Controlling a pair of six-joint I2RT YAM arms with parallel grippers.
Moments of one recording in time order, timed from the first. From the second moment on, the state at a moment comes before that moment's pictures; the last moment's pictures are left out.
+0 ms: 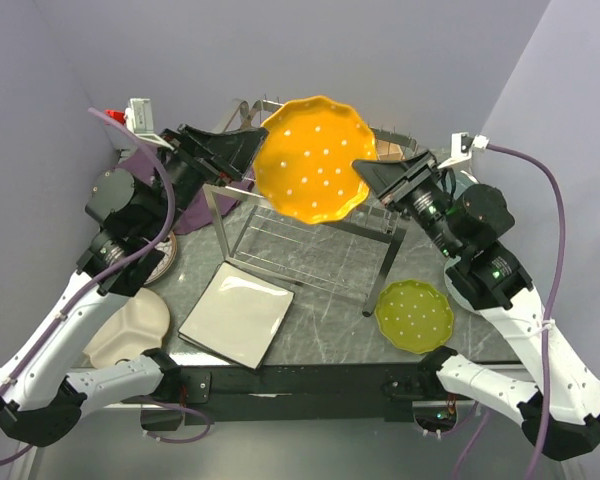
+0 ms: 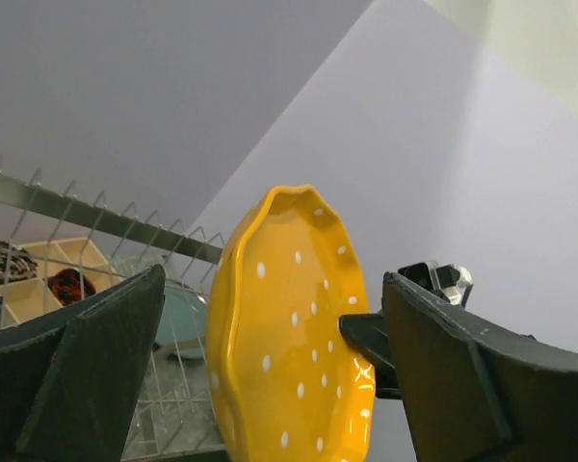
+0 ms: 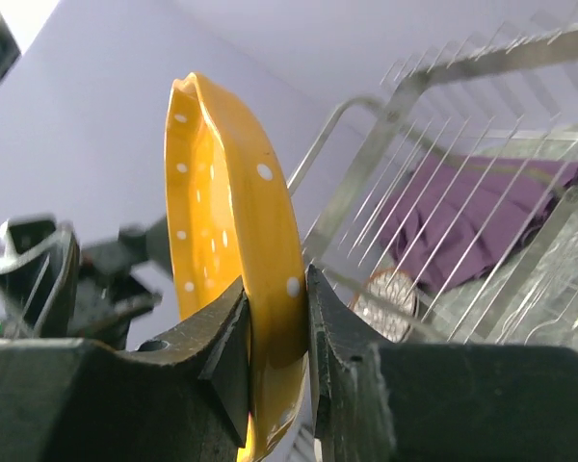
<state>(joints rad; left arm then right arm) -0.67 1.03 1.38 0.04 -0.03 -0.75 0.63 0.91 1.25 -0.17 0.05 0.96</state>
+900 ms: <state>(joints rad) -0.67 0.83 1.12 -0.10 -0.09 -0.65 -0.24 0.97 1.36 -0.21 -0.05 1.23</state>
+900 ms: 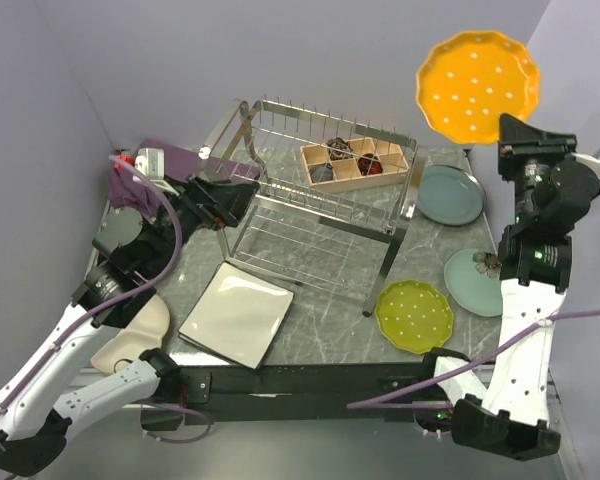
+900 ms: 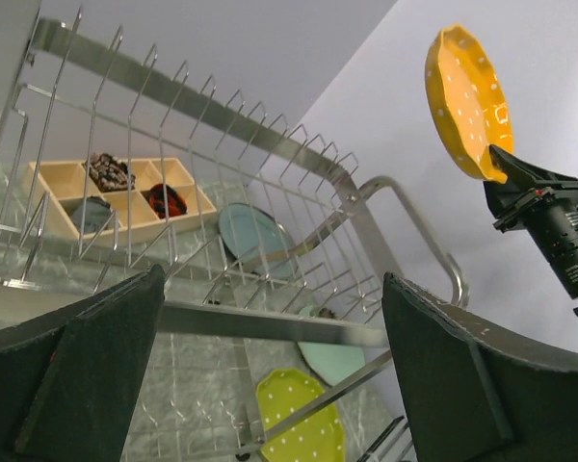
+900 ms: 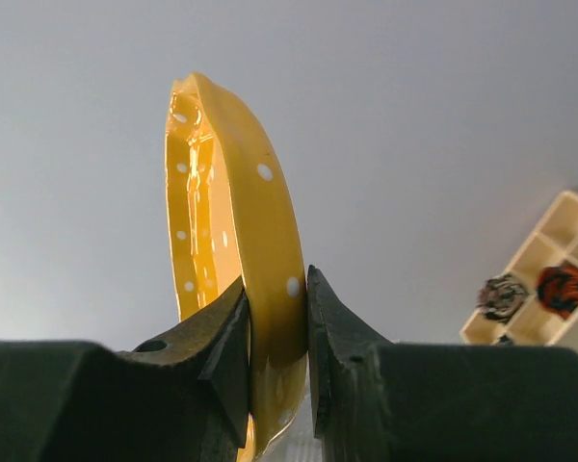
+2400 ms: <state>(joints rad) -0.67 0.54 0.71 -0.07 -0.18 -0.67 -0.39 0.09 0.64 -1.19 0.09 1.00</state>
